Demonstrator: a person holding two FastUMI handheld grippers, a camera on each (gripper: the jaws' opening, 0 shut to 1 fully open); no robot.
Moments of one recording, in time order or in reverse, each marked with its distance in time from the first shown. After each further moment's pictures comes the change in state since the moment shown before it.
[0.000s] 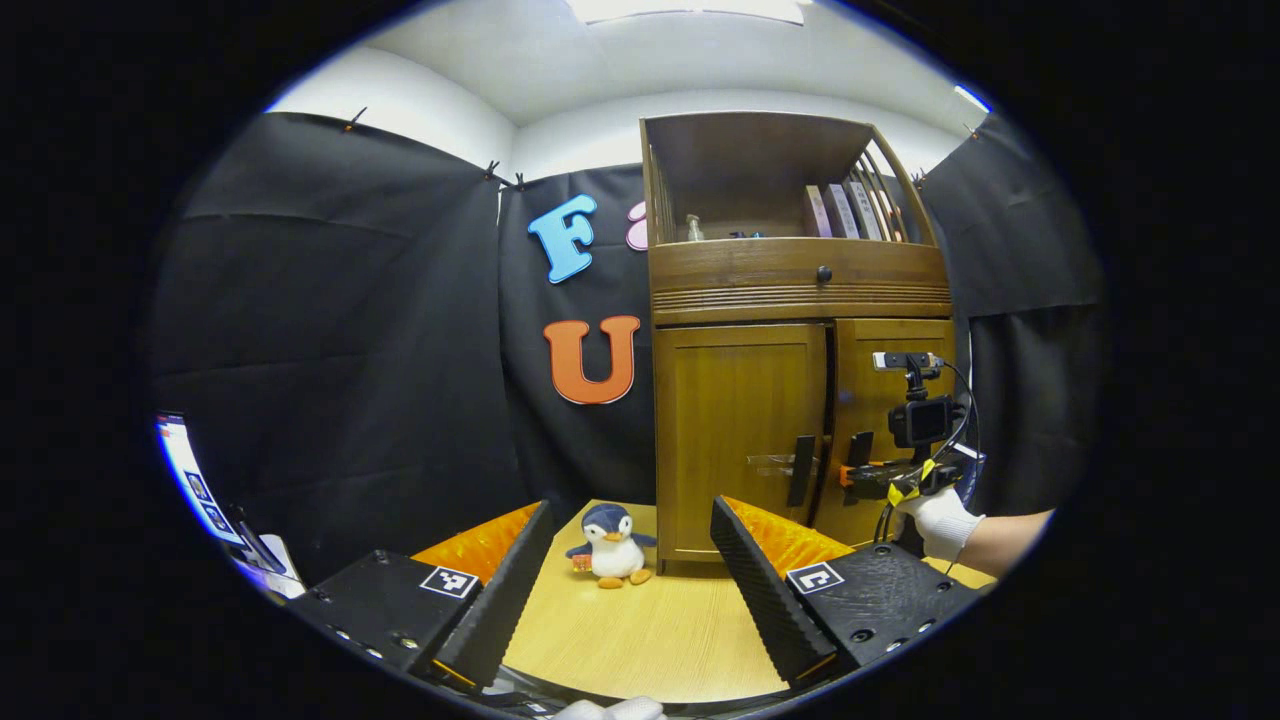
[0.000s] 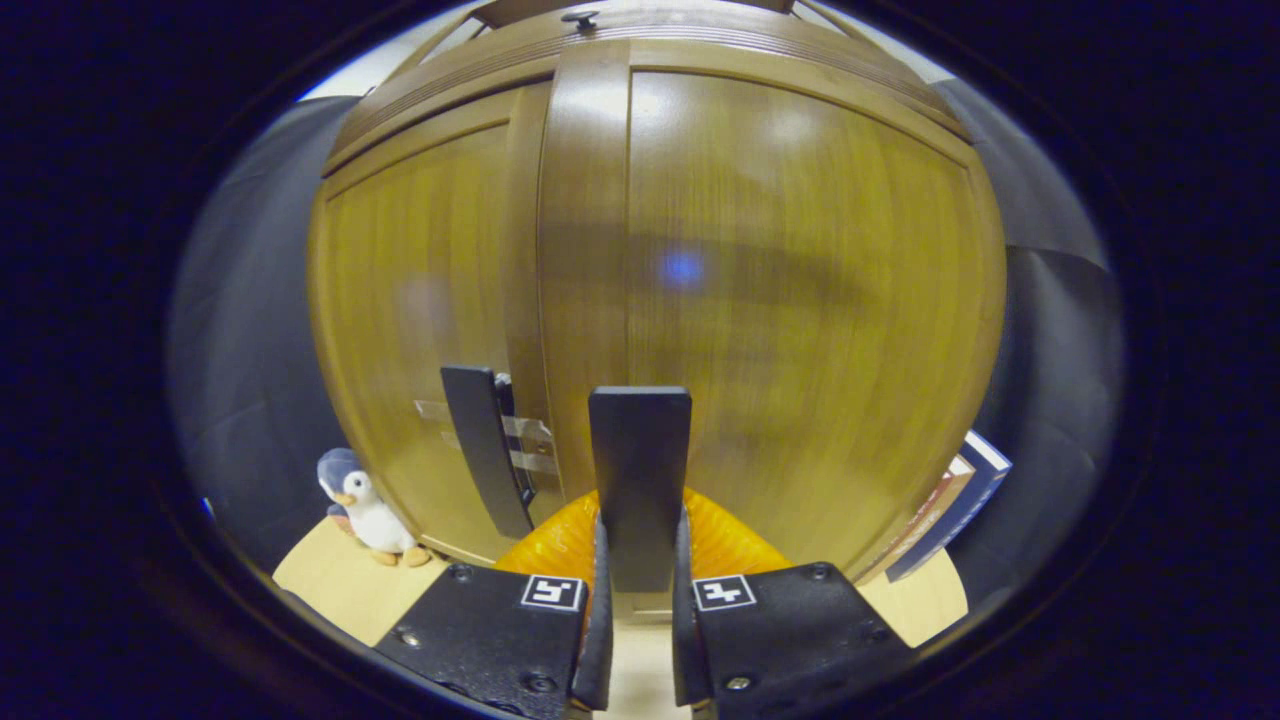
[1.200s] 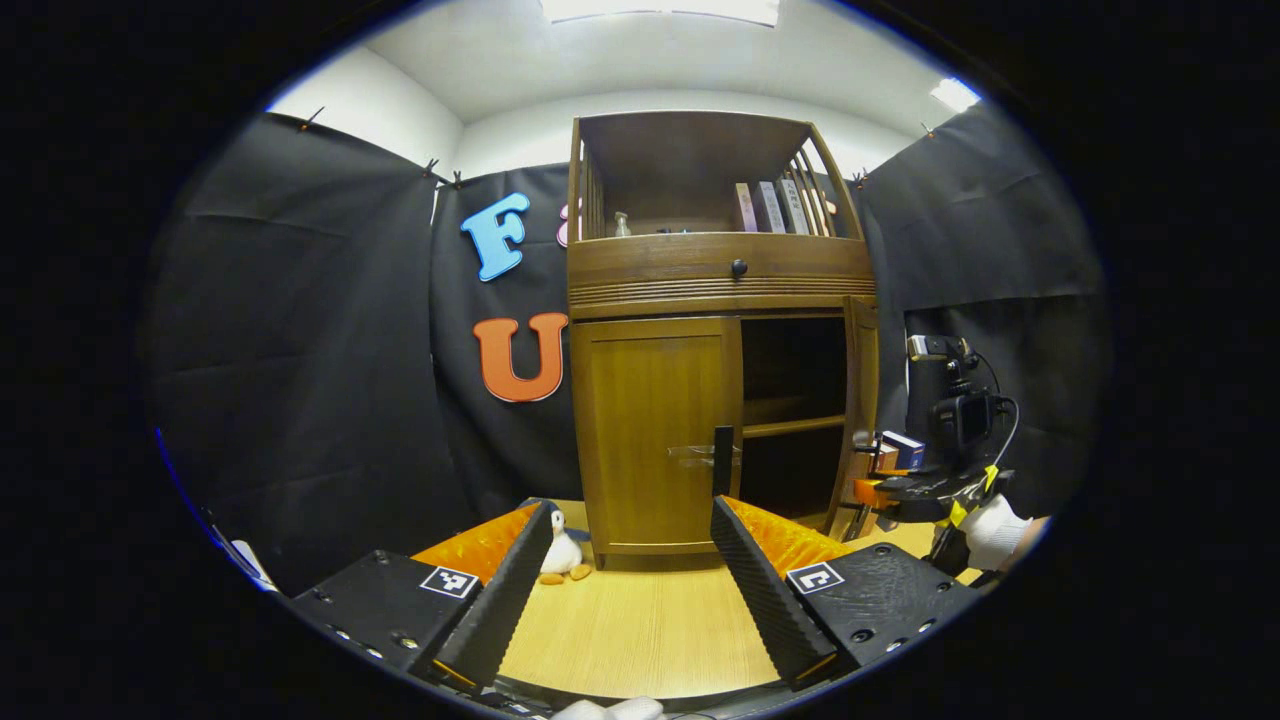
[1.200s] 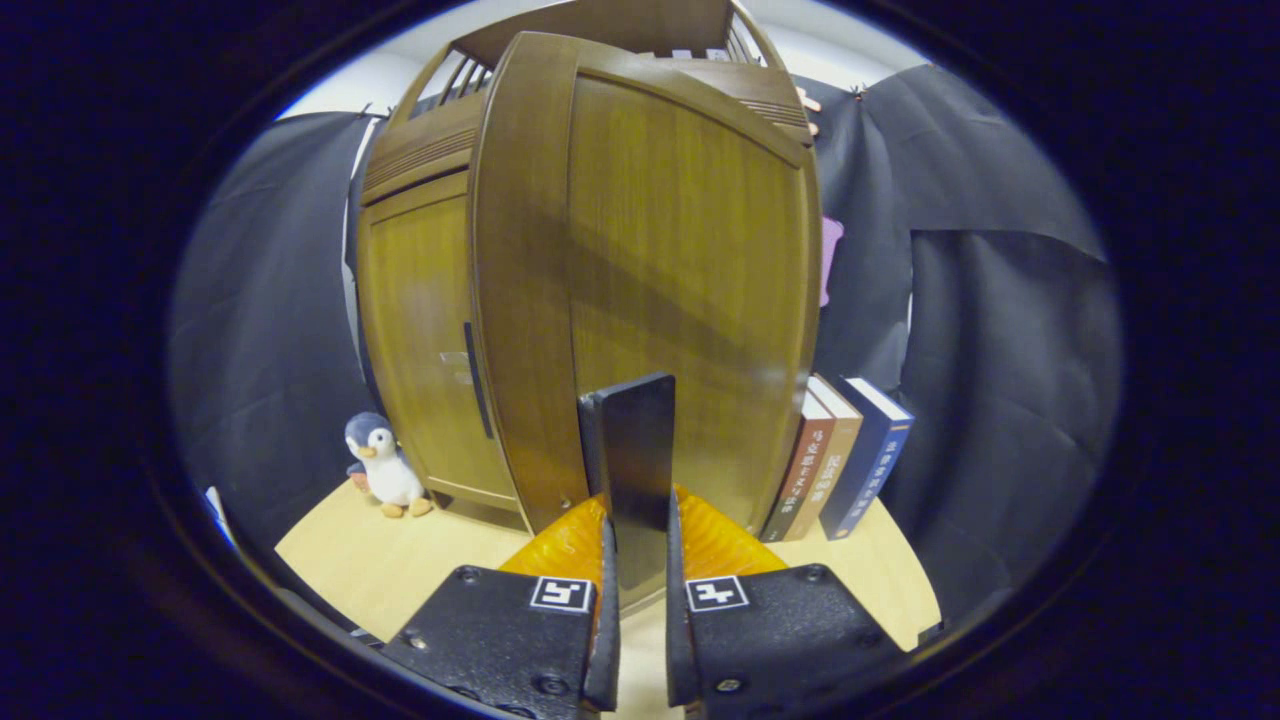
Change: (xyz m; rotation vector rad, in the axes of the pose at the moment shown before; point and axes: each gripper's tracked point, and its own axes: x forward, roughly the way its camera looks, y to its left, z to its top) left arm -0.012 -0.067 -0.006 0.018 -0.003 -0.193; right arm -0.136 -0.077 -0.049 0.027 -0.012 -0.031
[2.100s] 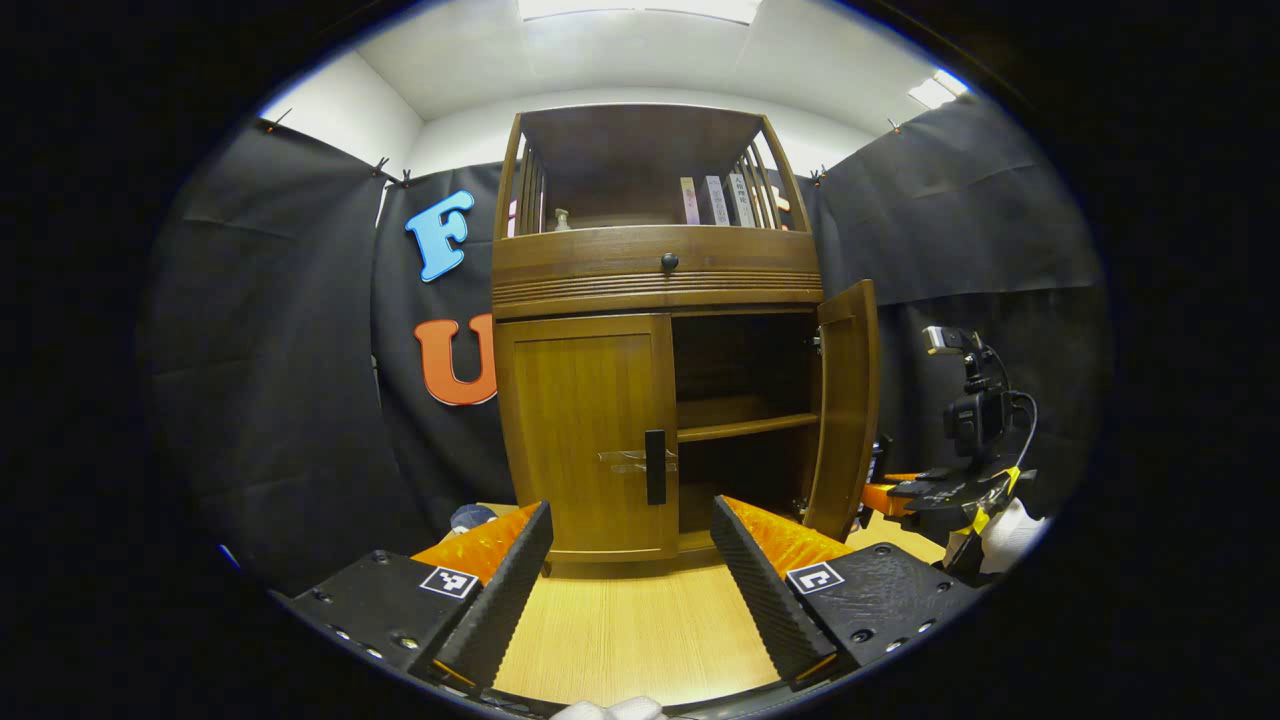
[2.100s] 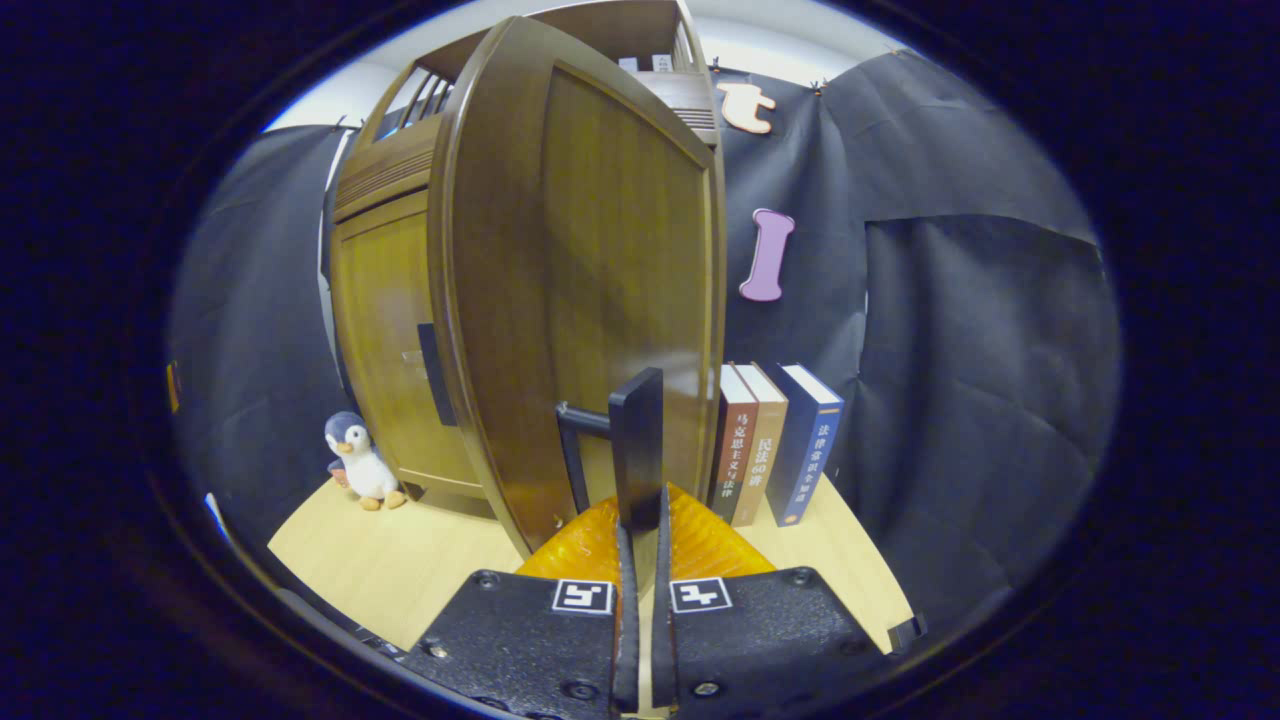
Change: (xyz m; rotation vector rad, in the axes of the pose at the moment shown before) left arm 0.025 -0.059 -0.001 0.007 -0.001 -0.126; right arm -0.024 -0.042 -0.009 0.036 -0.004 -0.070
